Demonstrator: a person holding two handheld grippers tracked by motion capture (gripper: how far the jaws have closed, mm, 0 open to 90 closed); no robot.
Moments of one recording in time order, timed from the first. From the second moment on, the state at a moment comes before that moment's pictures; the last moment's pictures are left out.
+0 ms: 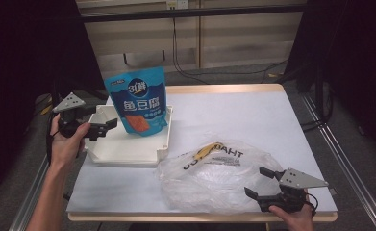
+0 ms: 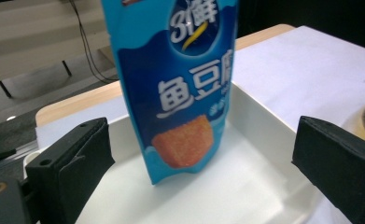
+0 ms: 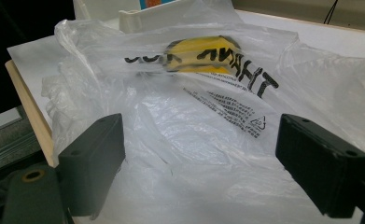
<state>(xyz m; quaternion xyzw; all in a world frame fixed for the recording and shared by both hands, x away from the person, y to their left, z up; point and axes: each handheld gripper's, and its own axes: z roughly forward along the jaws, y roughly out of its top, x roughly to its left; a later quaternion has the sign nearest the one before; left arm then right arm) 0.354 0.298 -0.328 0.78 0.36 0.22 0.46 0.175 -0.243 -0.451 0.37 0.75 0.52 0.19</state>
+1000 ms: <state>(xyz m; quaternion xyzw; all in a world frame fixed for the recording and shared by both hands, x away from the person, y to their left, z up) 0.249 0.292 -0.402 0.79 0.35 0.21 0.46 0.171 -0.245 -0.450 0.37 0.74 0.52 0.20</state>
